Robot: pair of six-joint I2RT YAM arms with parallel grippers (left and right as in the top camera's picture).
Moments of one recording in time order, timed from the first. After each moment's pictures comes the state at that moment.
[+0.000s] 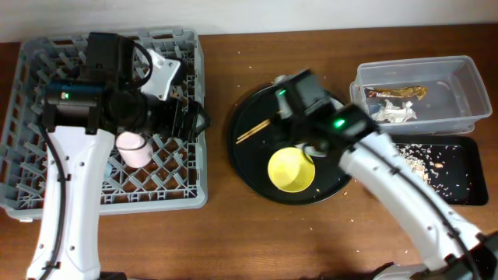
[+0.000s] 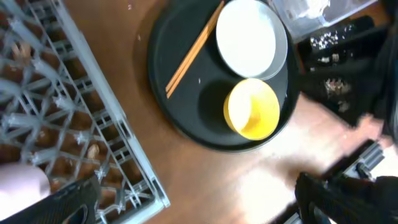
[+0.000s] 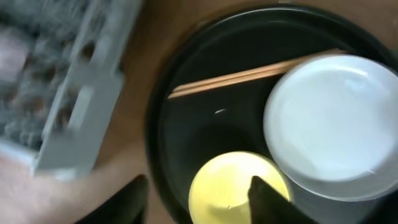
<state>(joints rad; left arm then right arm) -0.12 1.59 1.84 -1.39 0.47 0.15 0.49 1.56 1.47 -0.95 -0.01 0.31</state>
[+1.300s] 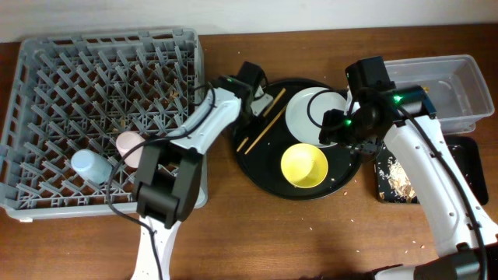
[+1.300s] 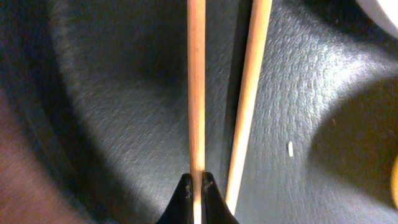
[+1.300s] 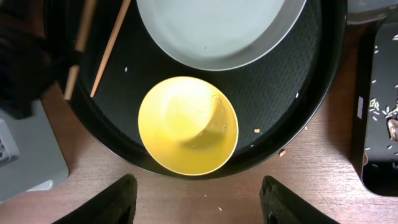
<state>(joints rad) -0.47 2.28 1.86 -0.98 0.12 0.13 0.18 1.56 1.47 -1.22 -0.13 0.43</state>
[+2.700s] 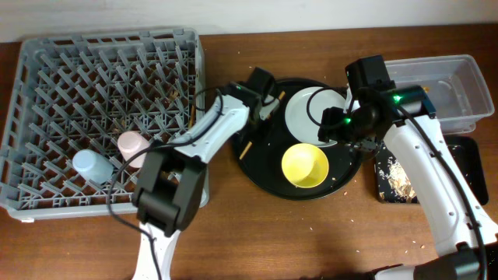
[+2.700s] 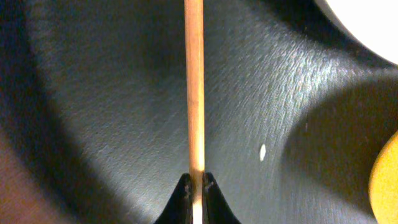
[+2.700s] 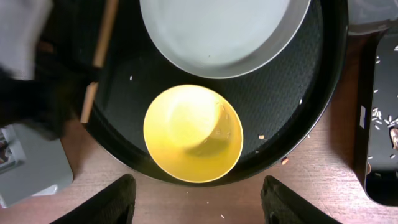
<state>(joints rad) -0.53 2.22 1.79 -0.92 0.06 0.05 0.18 1.56 1.47 -1.19 -0.13 0.43</state>
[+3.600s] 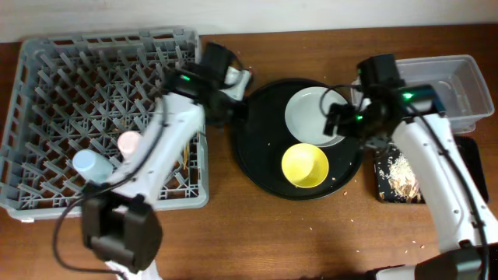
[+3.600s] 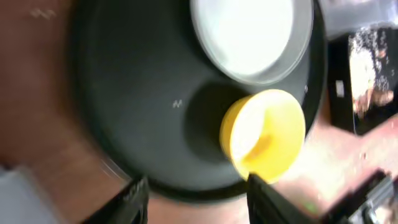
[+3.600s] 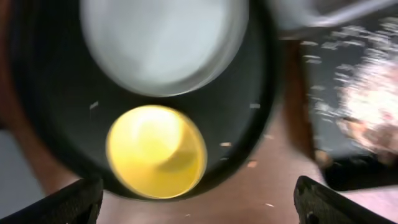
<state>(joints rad) -0.43 1.90 1.70 -0.99 0.38 -0.18 0.10 1.56 1.47 -1.21 -0.04 0.47</state>
